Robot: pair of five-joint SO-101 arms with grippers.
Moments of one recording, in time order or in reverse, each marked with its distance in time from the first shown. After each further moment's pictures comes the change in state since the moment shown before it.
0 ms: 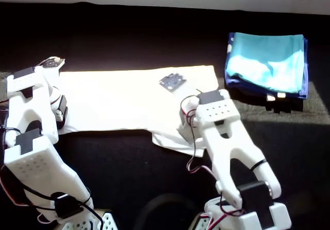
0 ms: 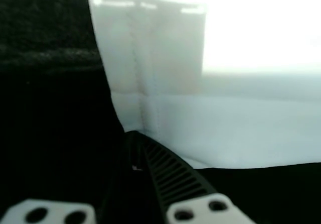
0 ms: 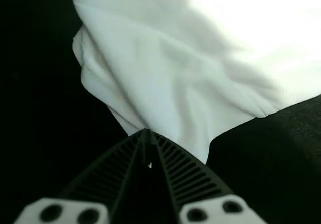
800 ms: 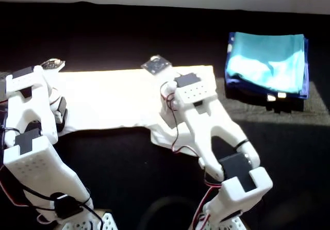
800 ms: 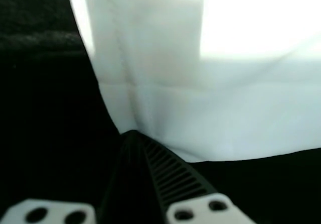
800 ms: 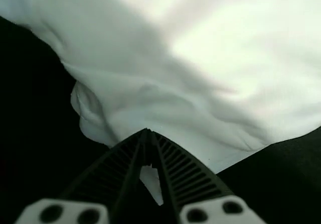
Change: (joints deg) left arm -0.1 0.1 -1.3 4.0 0.0; right arm -0.8 20.6 -17.9 2.9 -9.6
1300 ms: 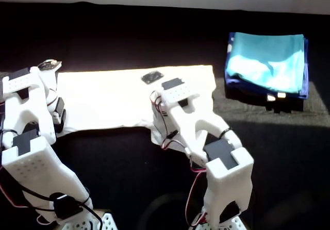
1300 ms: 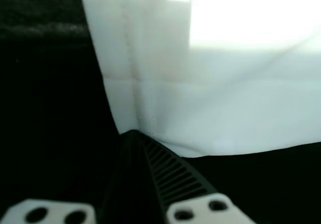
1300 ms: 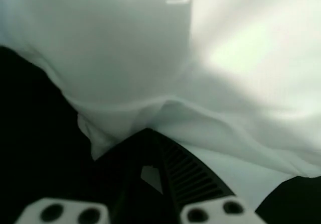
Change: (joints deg) left arm -1.9 0.0 0.0 1.1 0.0; right arm -5.6 12.6 -4.7 -0.1 -8.2
